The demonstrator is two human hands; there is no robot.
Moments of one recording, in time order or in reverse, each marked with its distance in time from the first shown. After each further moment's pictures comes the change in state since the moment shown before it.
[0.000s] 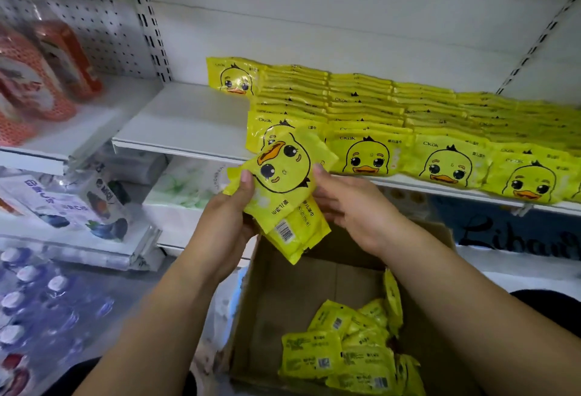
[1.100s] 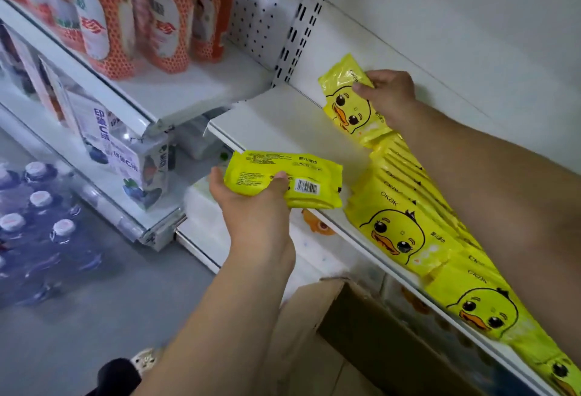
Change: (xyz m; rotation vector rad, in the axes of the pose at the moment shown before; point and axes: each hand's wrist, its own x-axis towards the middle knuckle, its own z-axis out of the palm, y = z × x) left_hand 0.105 0.052 -0.077 -0.768 0.814 0.220; right_hand 0.345 -0.173 0.191 -0.719 -0.020 -0.604
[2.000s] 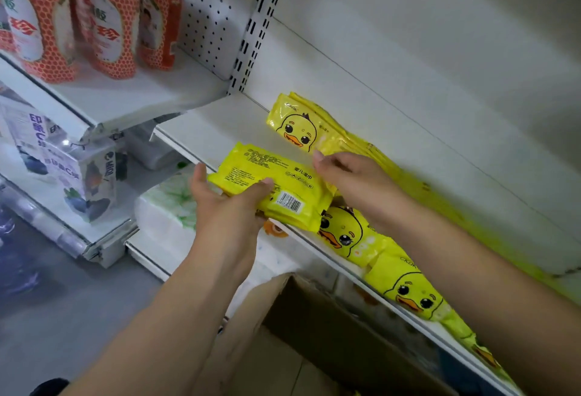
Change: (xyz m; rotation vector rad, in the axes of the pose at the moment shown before) left_hand -0.027 -0.011 0.013 -0.003 -0.247 -0.082; right_hand -0.204 -0.023 -0.061 -0.016 -0.314 0.150
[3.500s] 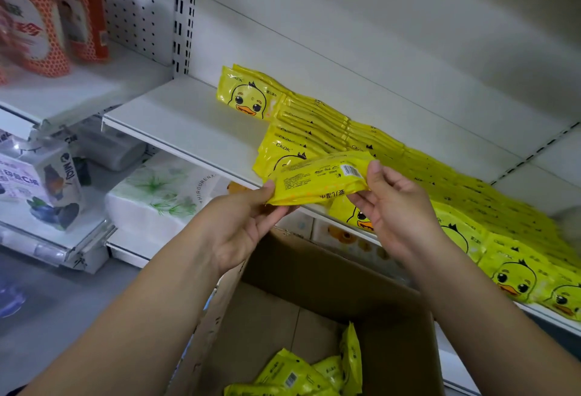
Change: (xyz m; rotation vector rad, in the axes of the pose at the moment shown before) left_hand -0.065 -0.026 -0.012 0.218 -0.311 -0.620; right_hand -0.152 0.065 -0.023 0.849 0.524 0.083
